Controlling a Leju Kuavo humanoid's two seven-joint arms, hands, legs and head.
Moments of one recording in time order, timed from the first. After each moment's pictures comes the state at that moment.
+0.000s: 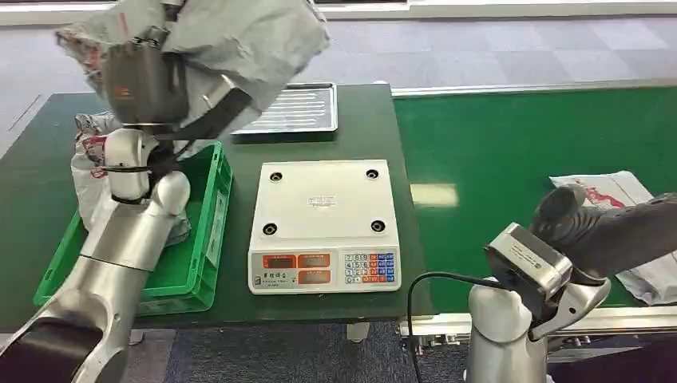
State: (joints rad) left arm -0.85 0.01 -0.19 -0.95 -1.25 0.59 -0.03; right arm -0.24 0.32 0.02 -1.98 1.17 -0.70 -0.44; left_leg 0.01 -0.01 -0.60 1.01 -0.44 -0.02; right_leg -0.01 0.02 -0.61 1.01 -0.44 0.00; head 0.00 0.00
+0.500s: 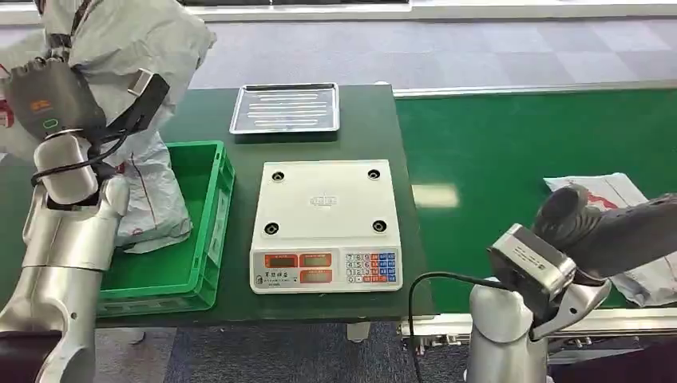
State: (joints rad) left arm -0.83 0.14 -0.03 -0.84 -1.55 0.45 0.25; right arm -0.24 0.32 0.02 -1.98 1.16 -0.70 -0.45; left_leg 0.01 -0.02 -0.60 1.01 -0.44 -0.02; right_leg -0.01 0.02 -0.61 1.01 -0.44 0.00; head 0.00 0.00
